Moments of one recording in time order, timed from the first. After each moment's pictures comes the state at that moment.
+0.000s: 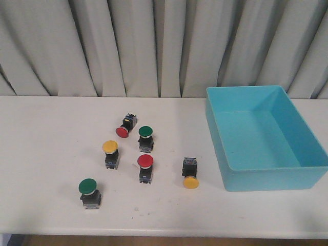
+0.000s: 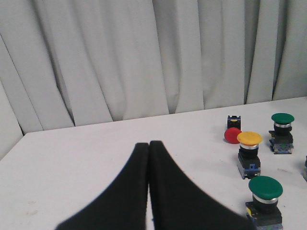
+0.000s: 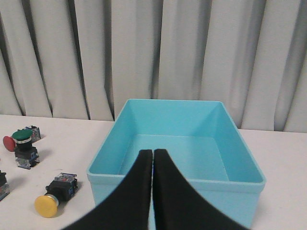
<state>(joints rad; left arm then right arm) -0.01 -0.01 0.03 -0.02 0.07 0.07 0.10 -0.01 0.03 -0.07 0.07 0.04</state>
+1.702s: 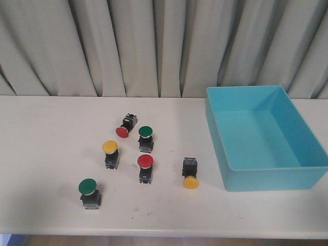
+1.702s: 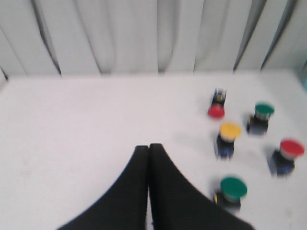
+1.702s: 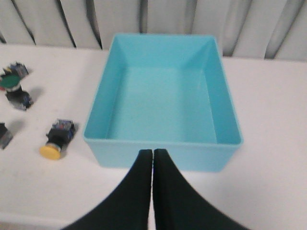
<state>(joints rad) -0.01 0.53 -0.59 -0.02 0.56 -0.06 0.10 0.51 -0.57 -0.08 0.65 0.06</state>
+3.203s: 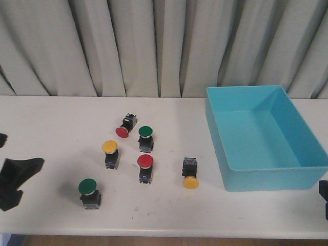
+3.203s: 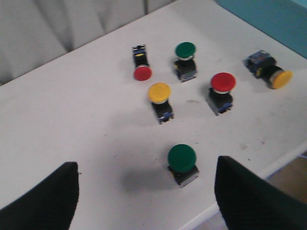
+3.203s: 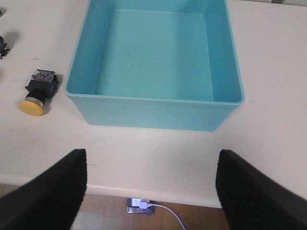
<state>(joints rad) -0.17 0.89 -0.75 -0.36 0.63 0.59 0.10 0.61 -0.57 -0.11 0.71 0.06</state>
